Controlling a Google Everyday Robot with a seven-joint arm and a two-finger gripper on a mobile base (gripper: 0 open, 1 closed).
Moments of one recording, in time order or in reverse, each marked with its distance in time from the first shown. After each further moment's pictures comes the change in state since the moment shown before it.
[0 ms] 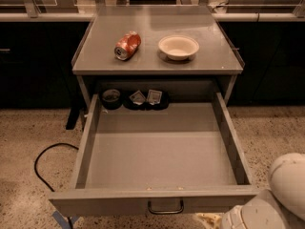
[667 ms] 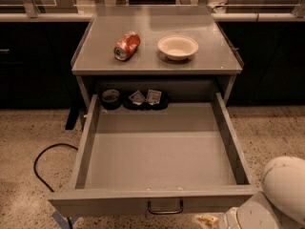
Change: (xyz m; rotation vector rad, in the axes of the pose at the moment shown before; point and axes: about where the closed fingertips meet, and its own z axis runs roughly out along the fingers) arm 0.007 -0.004 0.013 -0.019 0.015 0.005
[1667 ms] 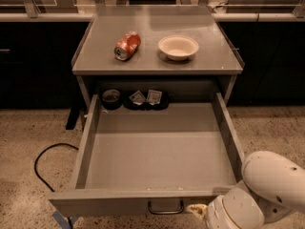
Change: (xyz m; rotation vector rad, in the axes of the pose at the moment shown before) arm 0.015 -0.049 0.032 -0.019 -0.023 0.004
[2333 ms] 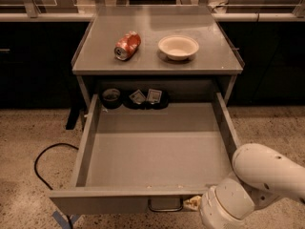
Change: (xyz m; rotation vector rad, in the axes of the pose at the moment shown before) arm -0.001 -0.032 0.009 0.002 0.000 -0.005
